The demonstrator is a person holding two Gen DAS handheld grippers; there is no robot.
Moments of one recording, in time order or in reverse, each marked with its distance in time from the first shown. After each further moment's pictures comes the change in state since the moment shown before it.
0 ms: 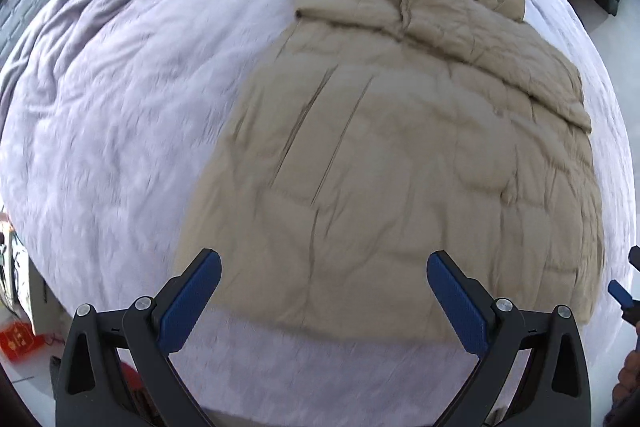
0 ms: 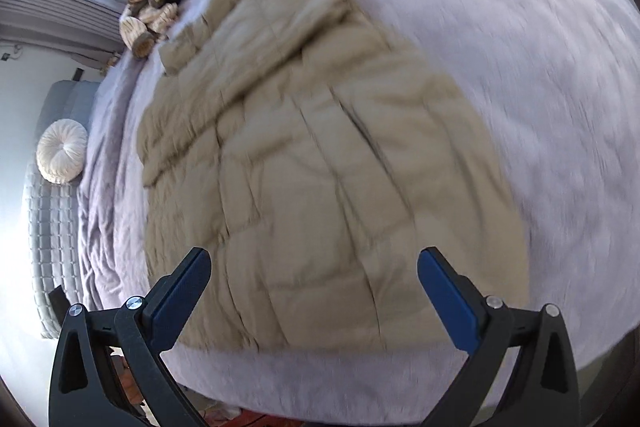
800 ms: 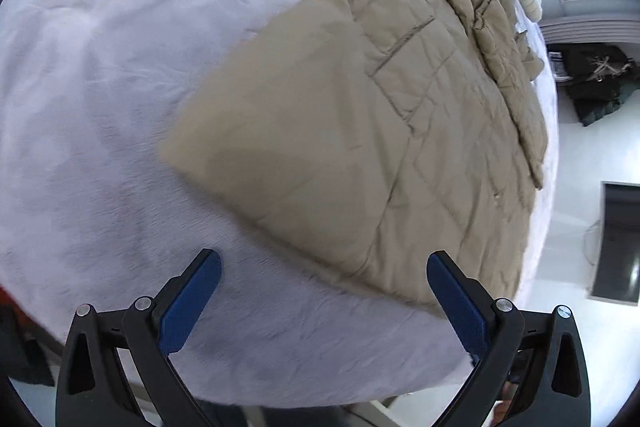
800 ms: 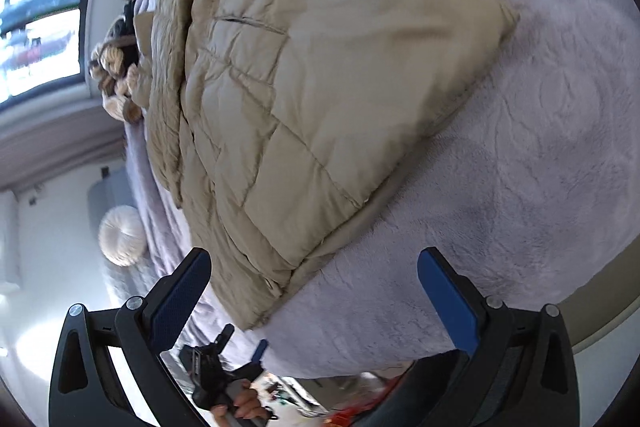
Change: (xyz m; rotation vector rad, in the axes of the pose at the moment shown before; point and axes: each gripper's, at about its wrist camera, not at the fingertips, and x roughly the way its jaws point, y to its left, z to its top) left arm 0.074 0.102 -0.060 -0.395 0.167 -0.452; right arm 0.049 -0.083 -0.096 0.515 0.069 0.315
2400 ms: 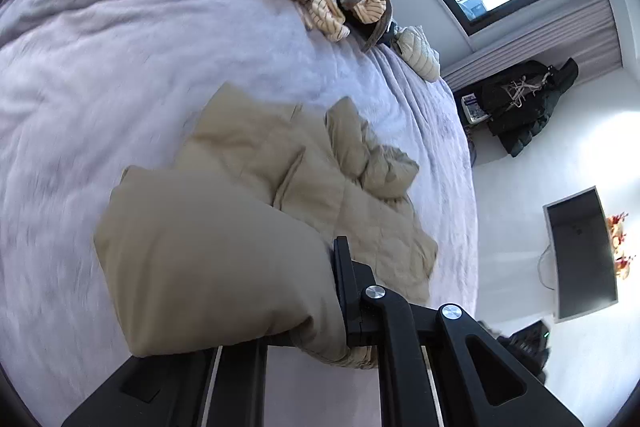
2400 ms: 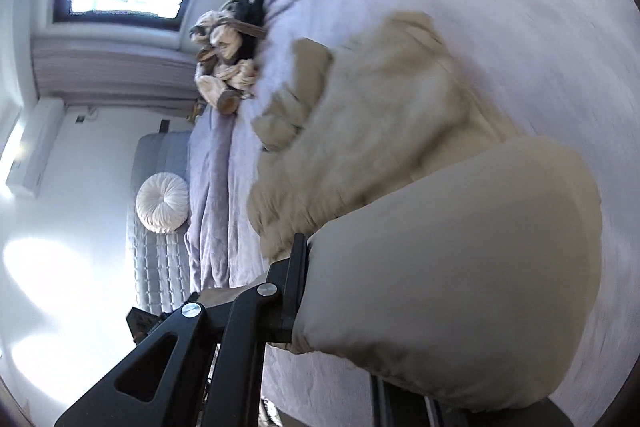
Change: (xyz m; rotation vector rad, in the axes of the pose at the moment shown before) left arm -0.083 -0.225 0.167 0.219 -0.315 -0.164; right arm -0.012 0.235 0.160 -0.464 -0.025 0.112
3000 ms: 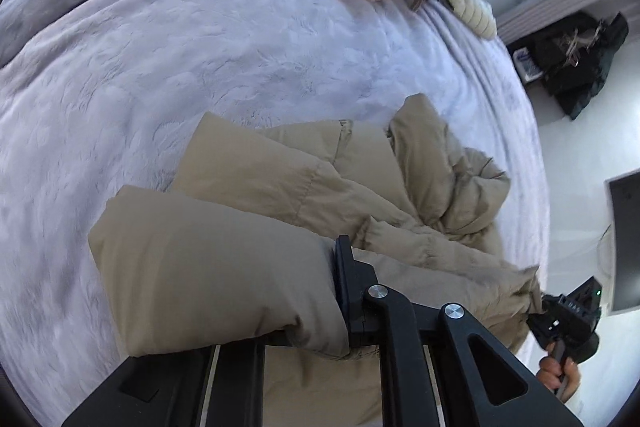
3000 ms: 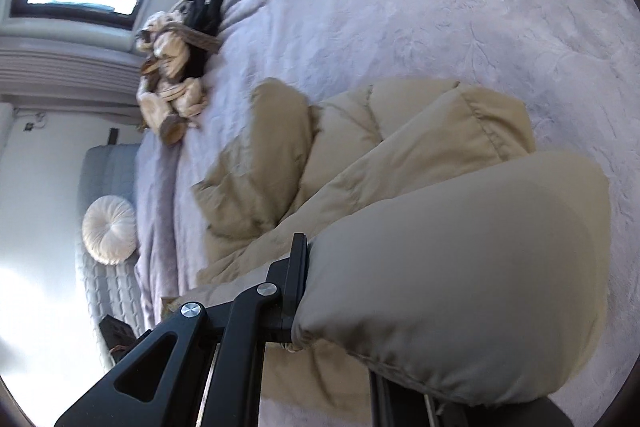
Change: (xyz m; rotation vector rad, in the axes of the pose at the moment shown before) left arm 0.166 0.020 0.099 0.090 0.176 0.193; right arm 0.140 -0.007 0.127 0.045 -0.011 -0.189
